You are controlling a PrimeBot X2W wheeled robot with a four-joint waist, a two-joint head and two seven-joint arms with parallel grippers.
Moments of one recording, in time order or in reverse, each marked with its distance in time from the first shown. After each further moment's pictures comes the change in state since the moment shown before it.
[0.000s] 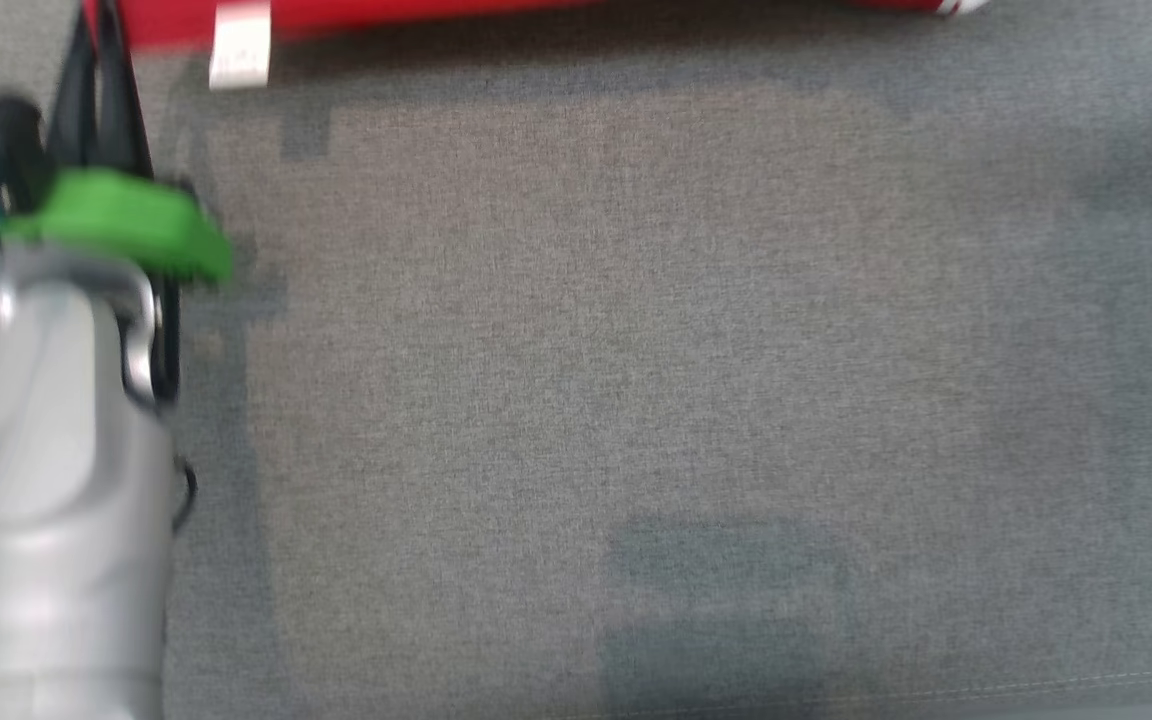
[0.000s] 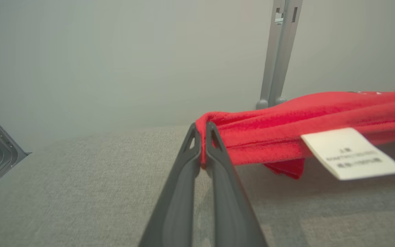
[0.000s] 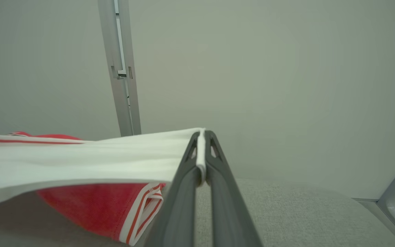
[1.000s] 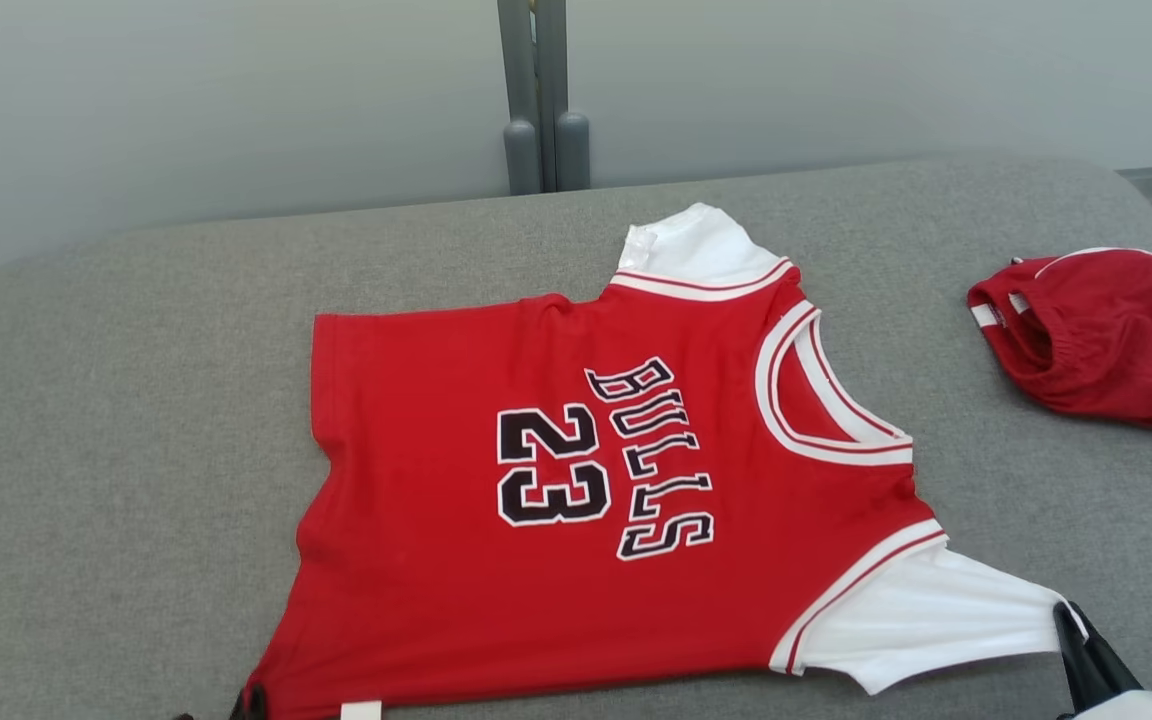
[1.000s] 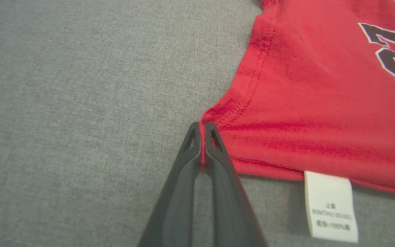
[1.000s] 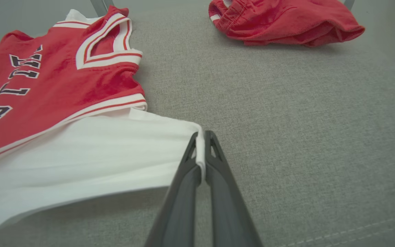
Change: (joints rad) left arm 0.839 -0.147 0.211 0.076 -0.018 -0.068 0.000; right arm 0.890 0.161 -0.030 0.105 0.055 0.007 0.002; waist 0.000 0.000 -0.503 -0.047
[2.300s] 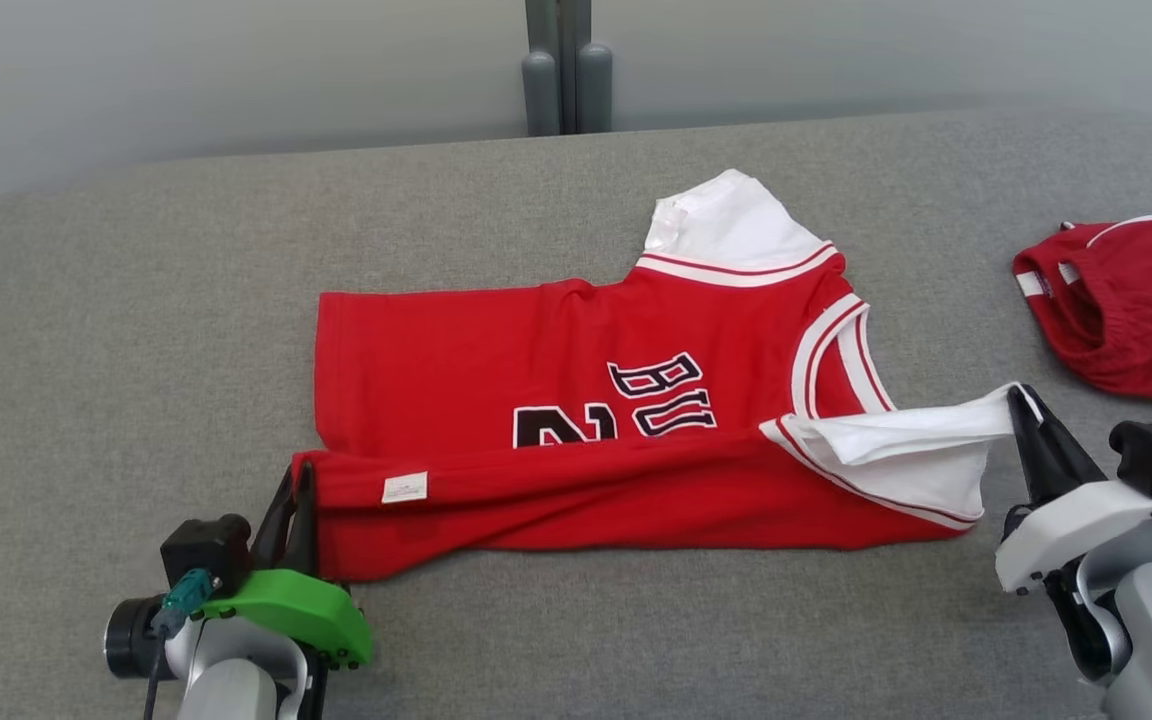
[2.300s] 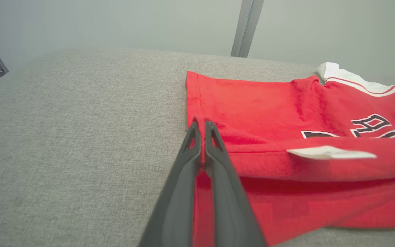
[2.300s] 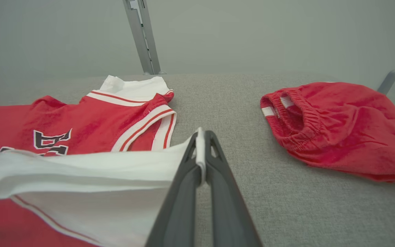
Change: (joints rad) left arm -0.184 0.012 -0.186 -0.148 -0.004 0.014 0.000; right arm -0.301 -0.061 0.146 0.012 0.023 -0.008 0.000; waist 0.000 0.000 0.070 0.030
